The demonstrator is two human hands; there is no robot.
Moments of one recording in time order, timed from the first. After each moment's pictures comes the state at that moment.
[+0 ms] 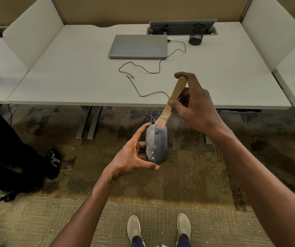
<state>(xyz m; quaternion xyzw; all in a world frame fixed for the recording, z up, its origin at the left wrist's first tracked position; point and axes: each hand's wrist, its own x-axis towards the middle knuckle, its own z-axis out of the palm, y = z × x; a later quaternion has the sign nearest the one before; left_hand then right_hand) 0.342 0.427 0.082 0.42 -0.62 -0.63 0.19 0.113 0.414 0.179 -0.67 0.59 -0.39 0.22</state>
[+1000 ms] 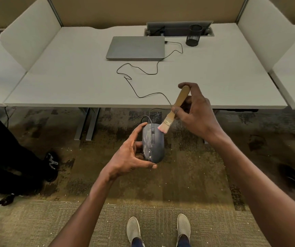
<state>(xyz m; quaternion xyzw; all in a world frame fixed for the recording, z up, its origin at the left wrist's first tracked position) 0.345 0.423 0.078 0.43 -0.62 -0.63 0.20 0.105 0.423 0.161 -0.64 0.62 -0.40 0.21</state>
